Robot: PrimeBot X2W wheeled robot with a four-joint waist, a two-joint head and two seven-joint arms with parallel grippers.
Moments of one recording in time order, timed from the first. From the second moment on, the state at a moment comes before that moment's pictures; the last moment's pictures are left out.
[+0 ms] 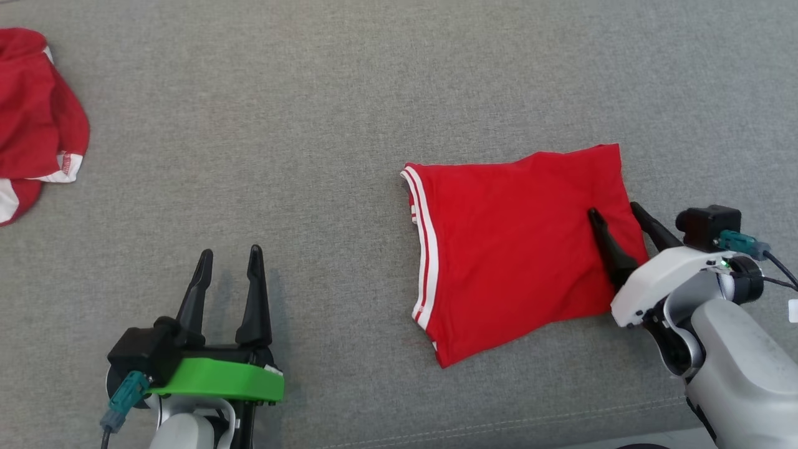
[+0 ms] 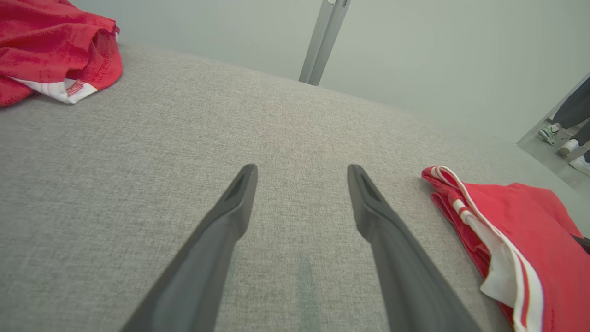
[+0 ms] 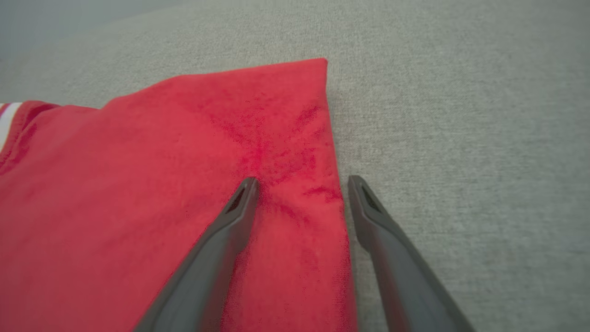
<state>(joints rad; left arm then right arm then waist) -0.10 0.05 -0.13 0.14 -0.38 -0.08 -0.26 -0.44 -0.32 0.31 0.54 0.56 0.13 -0.13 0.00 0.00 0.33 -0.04</state>
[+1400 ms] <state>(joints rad) -0.22 0.05 -0.13 0.08 -0.29 -0.10 -0.26 -1.12 -0.71 0.44 1.21 0.60 0.13 -0.26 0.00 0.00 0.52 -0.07</state>
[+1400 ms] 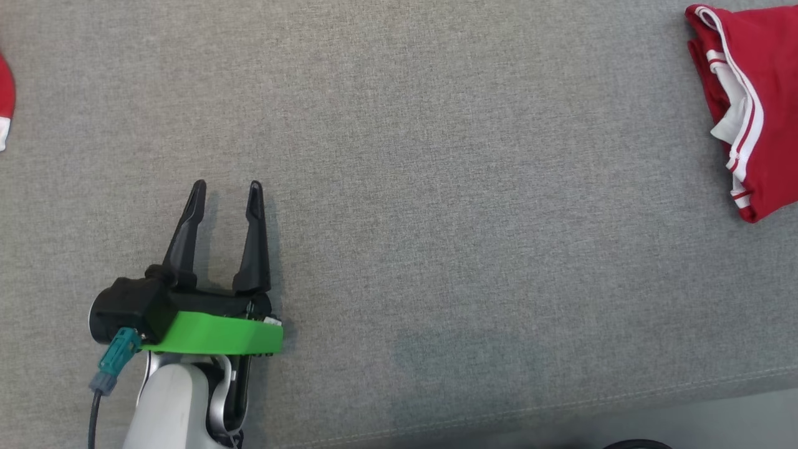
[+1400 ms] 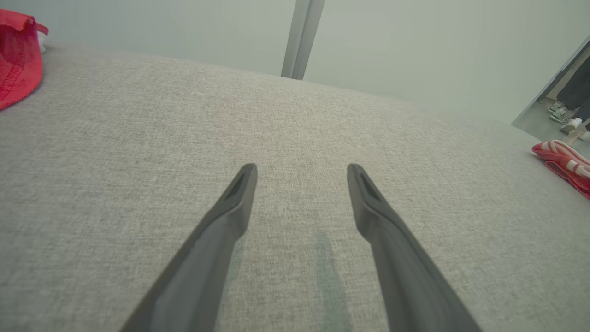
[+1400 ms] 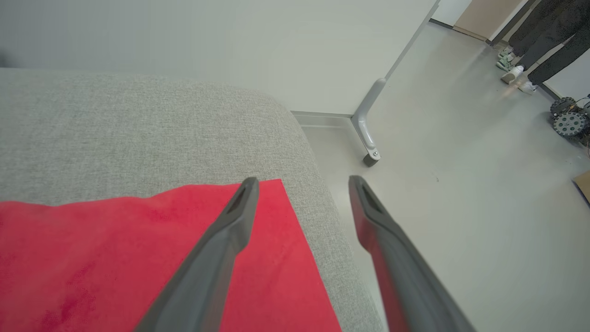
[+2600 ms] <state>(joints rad) 0.01 0.05 0.04 0.30 -0.25 -0.12 -0.26 0.06 -0.11 -0.08 0.18 0.11 0.13 -0.26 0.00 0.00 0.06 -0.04</state>
